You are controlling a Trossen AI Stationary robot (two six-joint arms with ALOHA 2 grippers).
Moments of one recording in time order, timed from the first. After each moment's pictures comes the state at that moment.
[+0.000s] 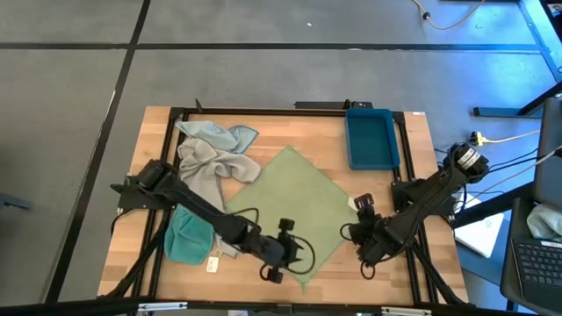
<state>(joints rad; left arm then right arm) -0.48 1.97 1.36 -0.03 -0.32 -0.06 0.77 1.54 1.01 -1.20 0.43 0.36</state>
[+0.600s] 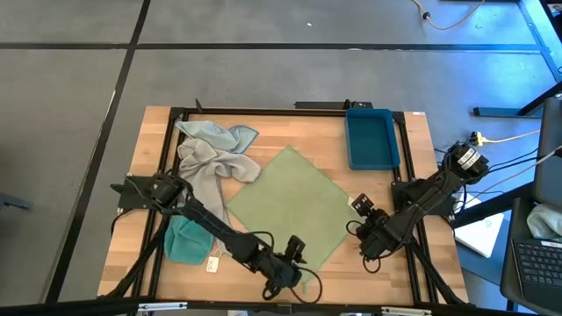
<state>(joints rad) -0.54 2.17 1.54 -0.15 -0.37 0.23 0.77 1.54 0.82 -1.11 0.45 0.01</state>
